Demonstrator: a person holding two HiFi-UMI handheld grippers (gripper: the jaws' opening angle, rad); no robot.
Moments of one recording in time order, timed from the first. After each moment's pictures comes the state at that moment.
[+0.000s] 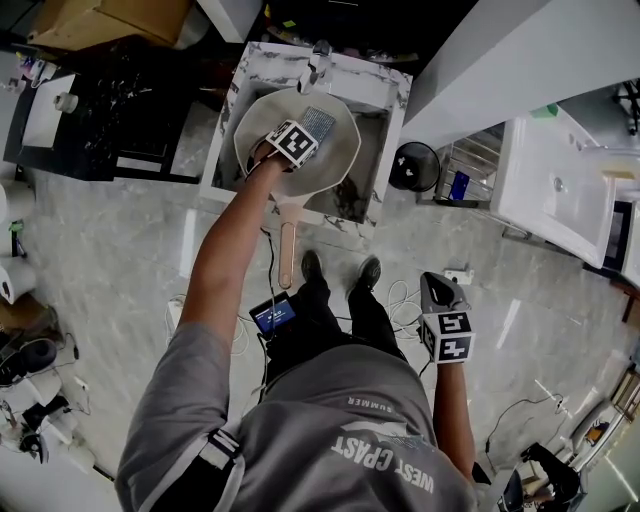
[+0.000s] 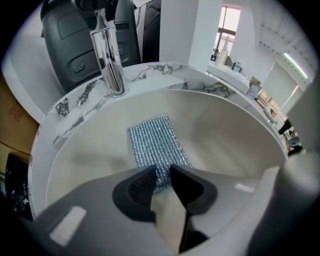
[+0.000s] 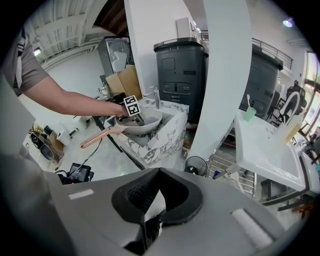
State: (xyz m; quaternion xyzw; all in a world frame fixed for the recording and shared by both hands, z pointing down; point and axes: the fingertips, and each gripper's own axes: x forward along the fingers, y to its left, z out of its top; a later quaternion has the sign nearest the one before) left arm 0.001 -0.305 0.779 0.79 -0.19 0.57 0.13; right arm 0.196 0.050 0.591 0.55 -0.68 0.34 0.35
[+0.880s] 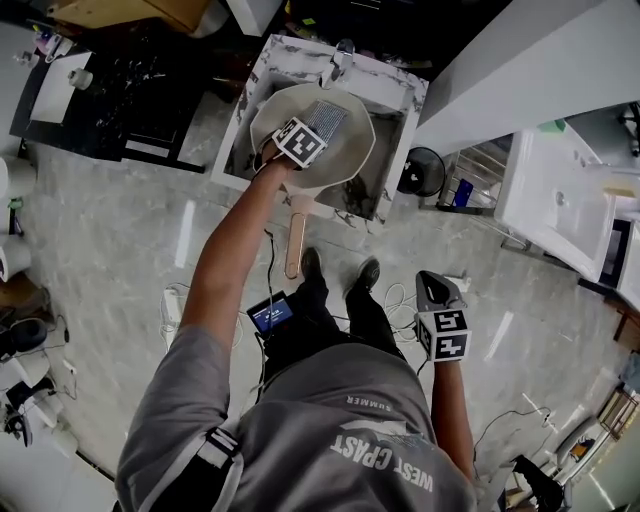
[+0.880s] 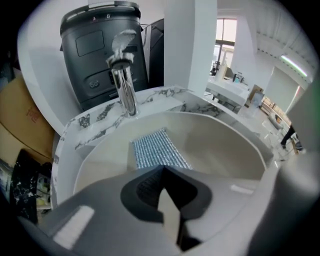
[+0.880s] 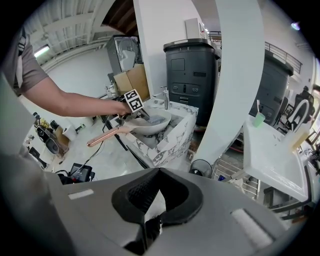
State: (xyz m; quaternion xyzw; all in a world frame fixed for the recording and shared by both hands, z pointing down) left arm -0.007 -0.303 0.726 0.82 -0.24 0.51 0.11; right arm 0.168 0.044 0.584 0.52 -0.70 0.33 0.36
